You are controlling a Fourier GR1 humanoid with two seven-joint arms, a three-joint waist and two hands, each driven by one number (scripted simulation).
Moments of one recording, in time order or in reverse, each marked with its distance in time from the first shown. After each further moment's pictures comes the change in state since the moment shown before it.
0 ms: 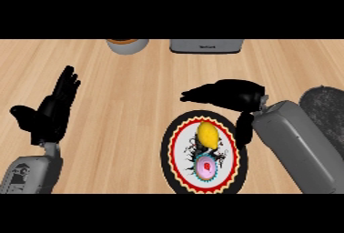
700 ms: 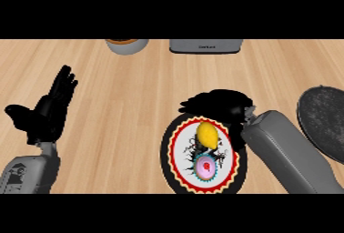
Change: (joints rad) left arm -0.002 -0.008 0.036 0.003 -0.009 -0.031 0.004; right arm 0.035 0.033 0.088 0.006 0.253 -0.040 -0.033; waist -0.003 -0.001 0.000
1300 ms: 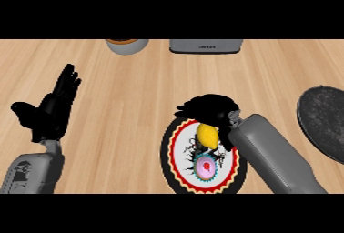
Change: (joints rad) left arm -0.018 -0.027 0.005 0.006 -0.027 0.000 0.010; right arm 0.000 0.089 0.017 0.115 0.174 -0.044 -0.030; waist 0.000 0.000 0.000
